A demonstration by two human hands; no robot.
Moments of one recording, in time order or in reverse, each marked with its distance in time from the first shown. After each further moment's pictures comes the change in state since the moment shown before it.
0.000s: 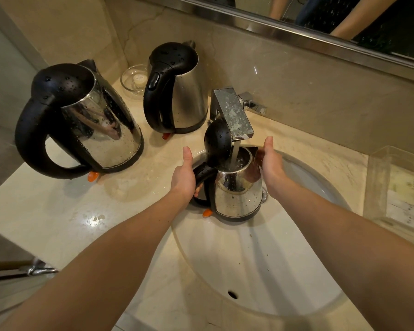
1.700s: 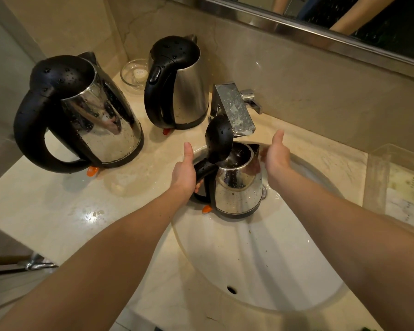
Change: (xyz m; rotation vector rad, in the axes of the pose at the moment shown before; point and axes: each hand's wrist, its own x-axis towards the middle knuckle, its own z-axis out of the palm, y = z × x) left_hand -0.009 0.004 -0.001 0.001 -0.006 0.009; right_hand -0.007 -0.016 -0.001 -0.006 0.154 0.008
